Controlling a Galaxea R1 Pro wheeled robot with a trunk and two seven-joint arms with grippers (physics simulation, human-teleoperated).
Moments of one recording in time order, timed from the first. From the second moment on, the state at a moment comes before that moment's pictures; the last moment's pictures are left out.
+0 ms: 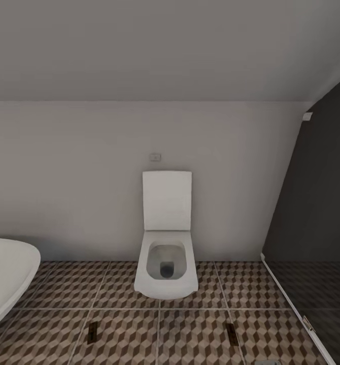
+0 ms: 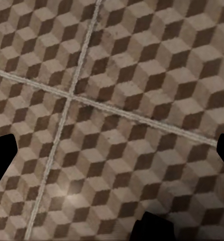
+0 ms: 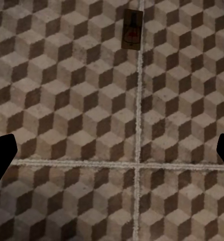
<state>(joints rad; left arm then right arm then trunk) -0.40 0.04 -0.42 0.08 0.63 -0.14 0.23 -0.45 -0.08 0.07 0.07 0.01 -0.21 0.00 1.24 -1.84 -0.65</state>
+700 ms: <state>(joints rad) -0.40 0.00 -0.42 0.08 0.63 -0.14 0.23 -0.45 -0.08 0.07 0.07 0.01 -0.21 0.00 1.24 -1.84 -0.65</state>
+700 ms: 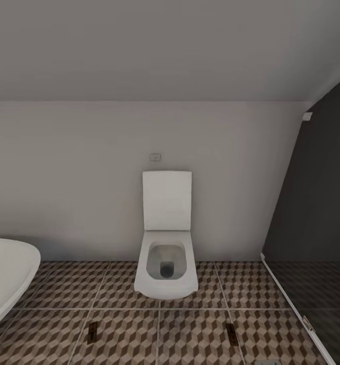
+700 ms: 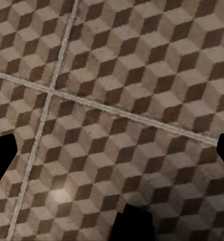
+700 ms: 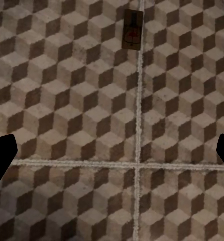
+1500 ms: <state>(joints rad) -0.40 -0.01 -0.43 0.08 0.63 -0.14 0.23 -0.45 -0.08 0.07 0.07 0.01 -0.21 0.00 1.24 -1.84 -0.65</state>
